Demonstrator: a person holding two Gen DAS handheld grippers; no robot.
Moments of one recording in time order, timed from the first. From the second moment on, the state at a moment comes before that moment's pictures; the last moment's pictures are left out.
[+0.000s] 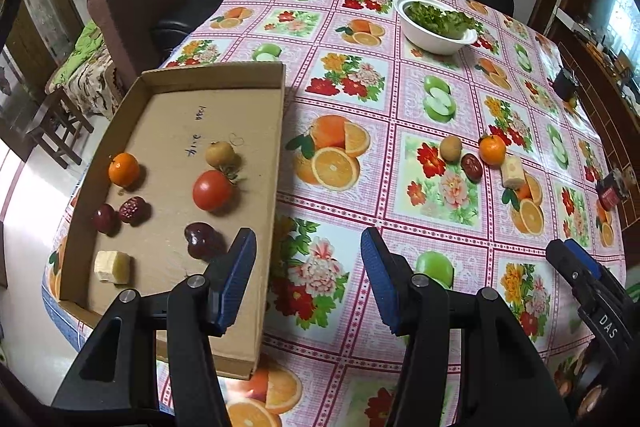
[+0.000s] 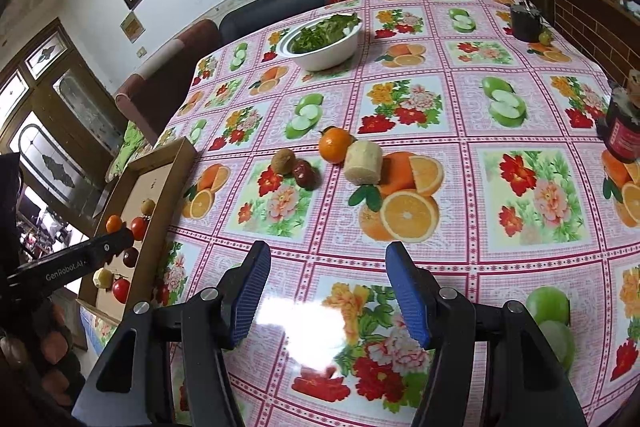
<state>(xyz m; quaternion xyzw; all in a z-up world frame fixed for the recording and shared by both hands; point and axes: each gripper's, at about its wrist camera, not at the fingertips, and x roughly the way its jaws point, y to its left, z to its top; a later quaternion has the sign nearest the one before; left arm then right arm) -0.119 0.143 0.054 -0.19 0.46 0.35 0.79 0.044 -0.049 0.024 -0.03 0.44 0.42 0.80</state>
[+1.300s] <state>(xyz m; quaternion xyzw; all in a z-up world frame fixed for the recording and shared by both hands) -0.006 0.154 0.013 -0.17 0.49 0.29 0.81 0.099 -0.006 0.001 -0.06 0.44 0.37 0.82</state>
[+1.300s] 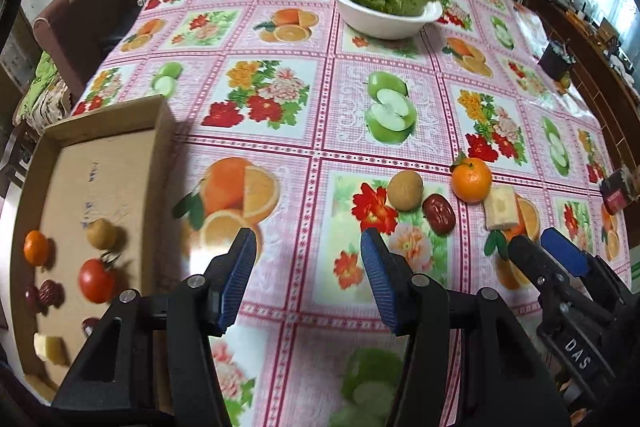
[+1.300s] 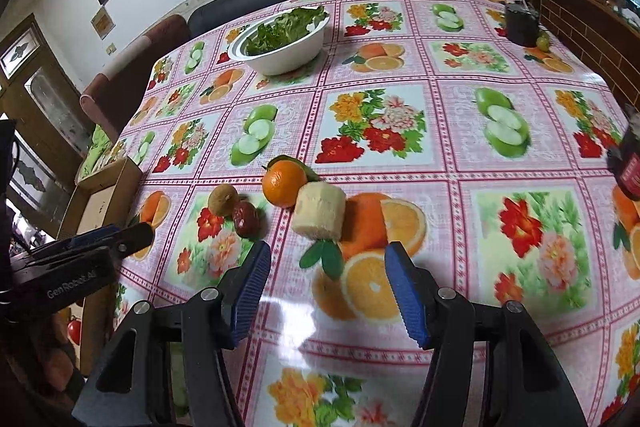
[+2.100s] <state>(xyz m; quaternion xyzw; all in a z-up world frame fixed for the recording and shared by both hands) 0.060 0.160 -0.010 -0.18 0.50 0.23 0.81 0.127 0.025 -0.018 -0.07 0.46 0.38 0.80</state>
